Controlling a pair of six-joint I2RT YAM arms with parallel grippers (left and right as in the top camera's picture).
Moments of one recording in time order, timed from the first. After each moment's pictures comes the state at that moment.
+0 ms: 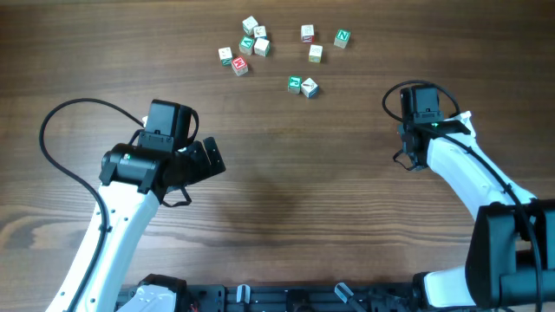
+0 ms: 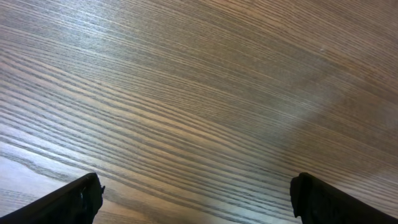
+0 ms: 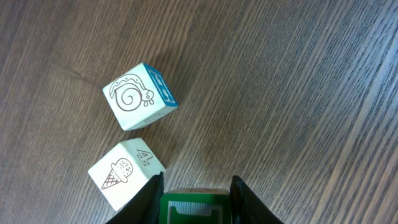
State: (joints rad) left arm -0.21 1.23 1.04 -1.06 -0.04 -0.58; right arm 0.09 1.63 0.91 -0.53 0.39 1.25
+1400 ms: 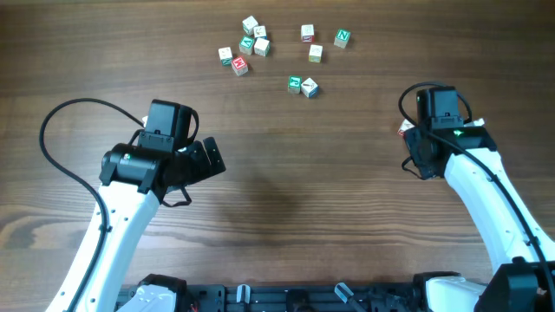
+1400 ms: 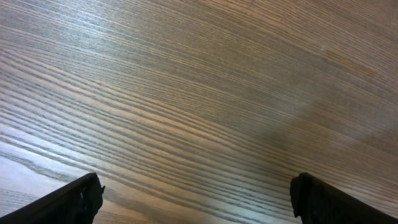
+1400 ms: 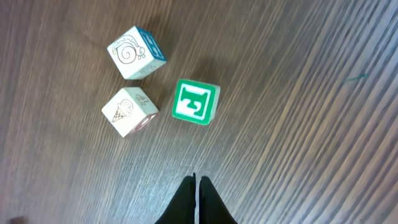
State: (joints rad) left arm -0.21 1.23 1.04 -1.06 -0.04 -0.58; right arm 0.07 1.43 0.94 -0.77 0.24 1.26
